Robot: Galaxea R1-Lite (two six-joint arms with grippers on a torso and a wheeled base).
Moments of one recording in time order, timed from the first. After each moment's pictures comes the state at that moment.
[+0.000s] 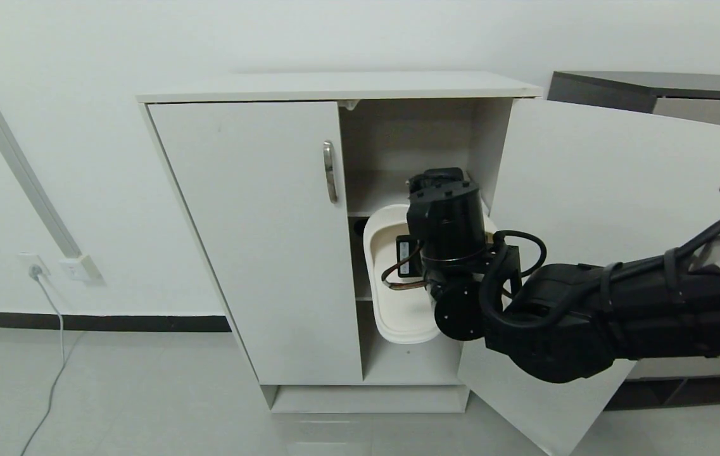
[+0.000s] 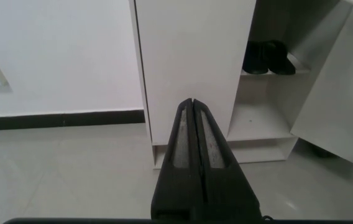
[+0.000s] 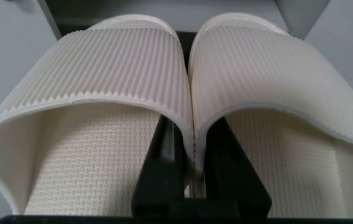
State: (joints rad) left arm 0.00 0.00 0.00 0.00 -0.03 0.01; right arm 0.88 2.02 -1.38 -0.43 -0.83 0.17
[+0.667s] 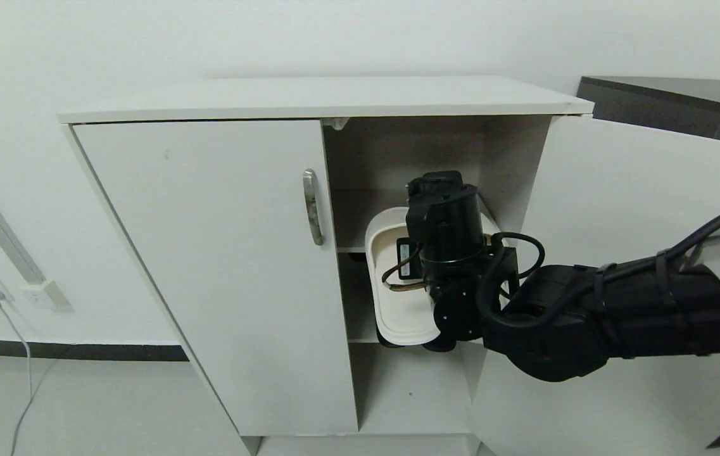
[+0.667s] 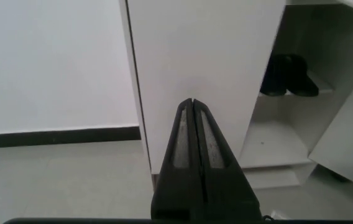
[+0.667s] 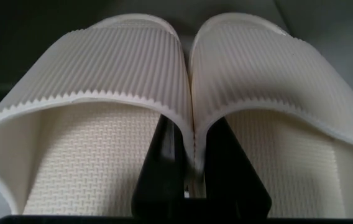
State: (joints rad) left arm 0.00 0.00 0.00 0.00 -0.03 0.01; right arm 0.88 2.03 -1.38 -0.43 -0.83 0.16
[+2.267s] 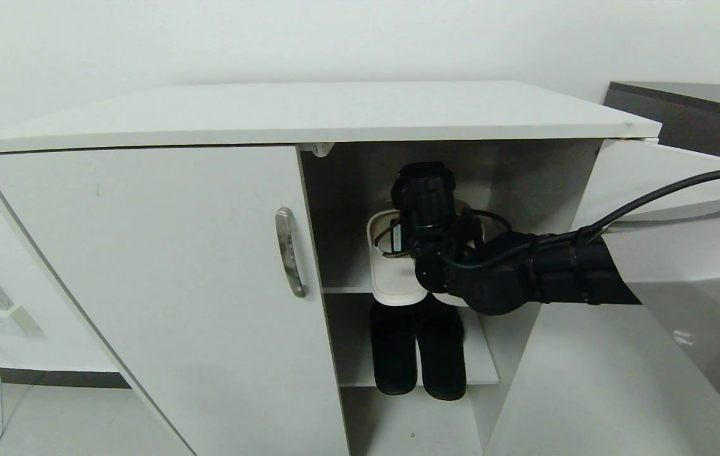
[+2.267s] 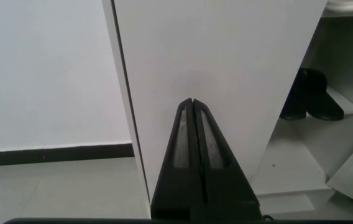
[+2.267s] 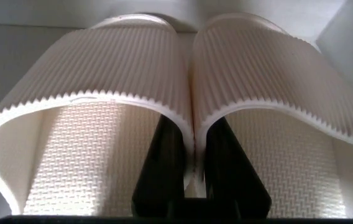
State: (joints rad) left arm 0.00 0.00 0.00 0.00 -0.03 0.01; right arm 0.77 2.23 -1.74 -0.25 -0.75 0.18
